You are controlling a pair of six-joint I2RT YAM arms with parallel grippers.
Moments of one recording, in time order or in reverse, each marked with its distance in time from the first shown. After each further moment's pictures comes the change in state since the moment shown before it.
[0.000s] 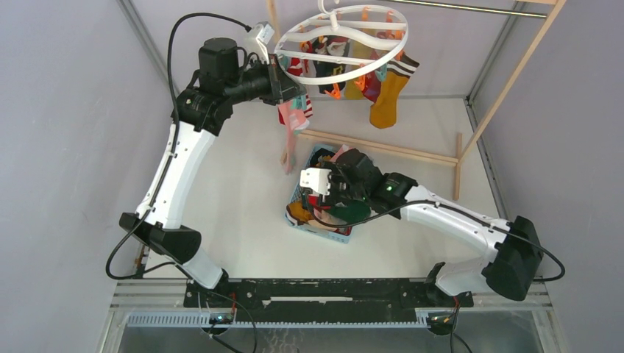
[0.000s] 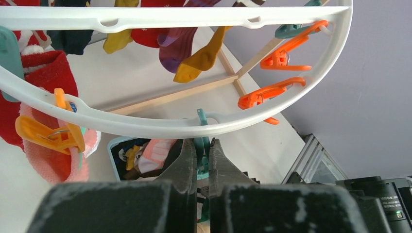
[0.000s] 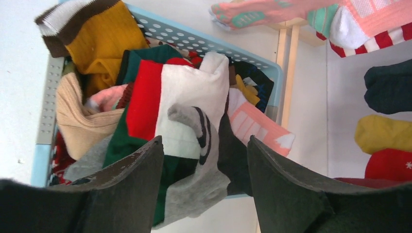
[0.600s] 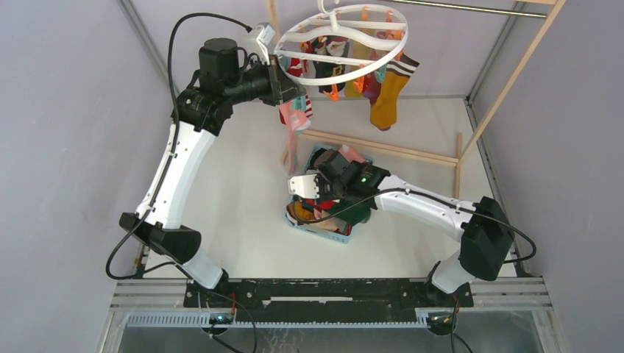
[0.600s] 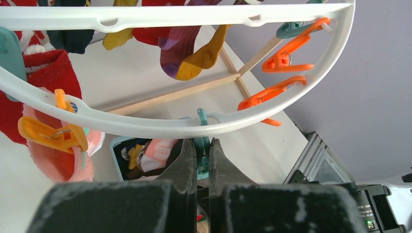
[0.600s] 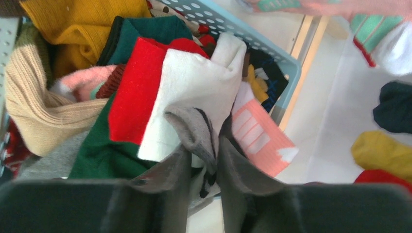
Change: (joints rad) left arm 0.000 0.000 0.000 -0.008 0.002 0.012; right arm 0.024 0.213 0.128 -0.118 0.106 -0.173
